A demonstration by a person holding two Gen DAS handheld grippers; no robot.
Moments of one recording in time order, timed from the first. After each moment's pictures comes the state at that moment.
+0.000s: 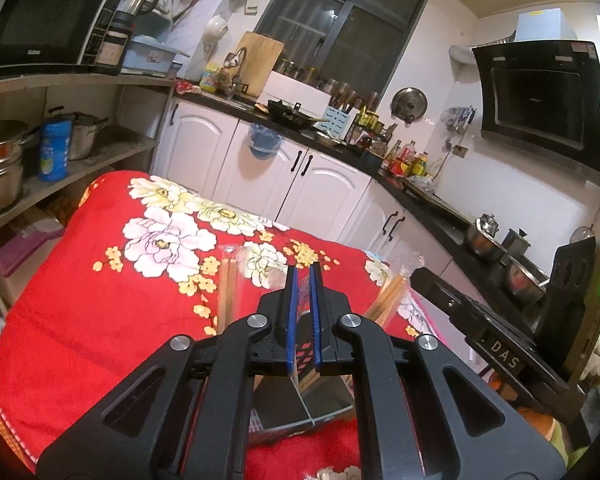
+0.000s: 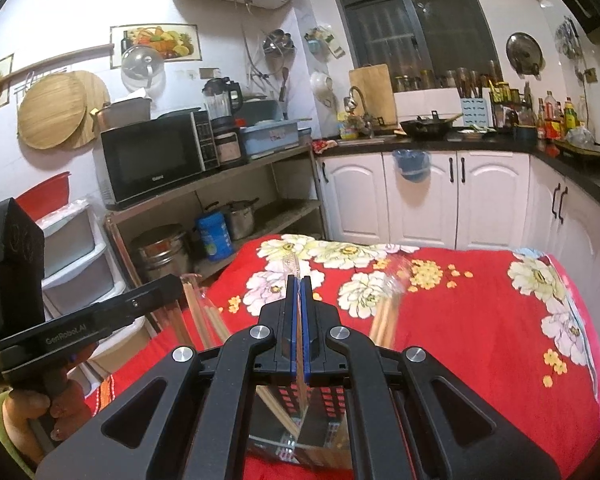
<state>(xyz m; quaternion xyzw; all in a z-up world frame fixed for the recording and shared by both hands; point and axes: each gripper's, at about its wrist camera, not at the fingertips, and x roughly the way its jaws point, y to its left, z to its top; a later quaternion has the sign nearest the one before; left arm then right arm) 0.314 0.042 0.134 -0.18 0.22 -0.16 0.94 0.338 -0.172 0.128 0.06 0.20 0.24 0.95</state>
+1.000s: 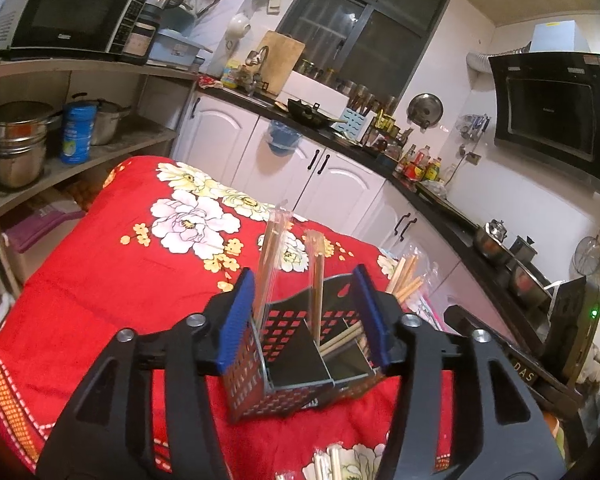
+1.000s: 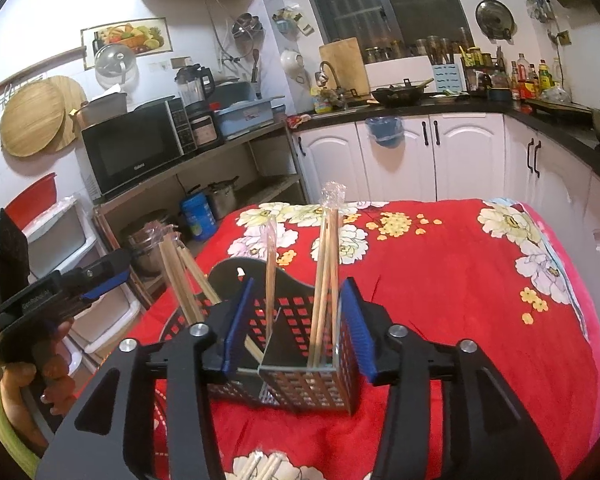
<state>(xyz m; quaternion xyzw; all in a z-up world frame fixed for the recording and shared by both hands) 0.281 0.063 0.118 -0.20 0.23 -0.14 0.94 0.302 -0.212 0.103 0.08 0.24 0.21 0.94</state>
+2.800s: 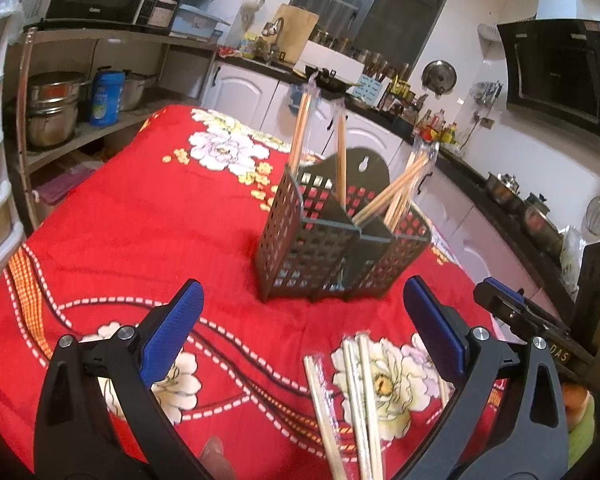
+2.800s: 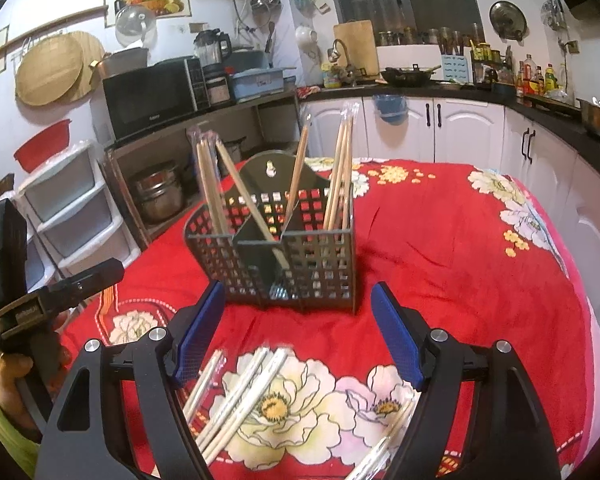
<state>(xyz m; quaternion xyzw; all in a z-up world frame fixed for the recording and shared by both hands) 0.192 0.060 0.055 -0.17 0.29 -0.11 0.94 0.214 -0.205 0.057 0.03 0.28 0.22 0.93</state>
